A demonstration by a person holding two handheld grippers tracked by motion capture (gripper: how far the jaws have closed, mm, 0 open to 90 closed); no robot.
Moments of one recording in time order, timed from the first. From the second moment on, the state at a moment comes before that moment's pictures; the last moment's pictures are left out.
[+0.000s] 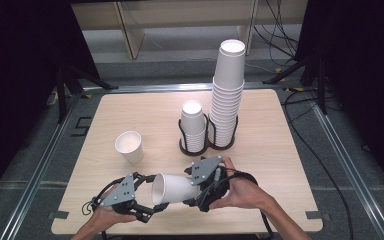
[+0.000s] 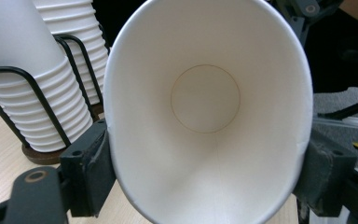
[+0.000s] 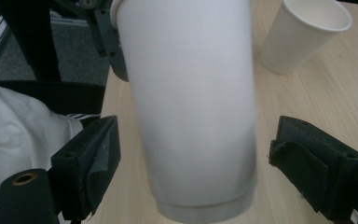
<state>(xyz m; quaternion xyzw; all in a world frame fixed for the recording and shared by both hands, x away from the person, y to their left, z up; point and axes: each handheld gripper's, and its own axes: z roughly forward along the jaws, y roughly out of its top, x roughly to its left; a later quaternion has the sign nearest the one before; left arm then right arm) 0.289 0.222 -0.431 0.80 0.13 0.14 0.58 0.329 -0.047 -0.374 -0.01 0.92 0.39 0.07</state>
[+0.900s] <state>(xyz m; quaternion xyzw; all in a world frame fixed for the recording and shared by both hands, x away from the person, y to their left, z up) 0.284 0.218 -0.429 0.81 0.10 0.13 0.56 0.328 -0.015 -0.396 -0.06 0.94 0.35 0.04</state>
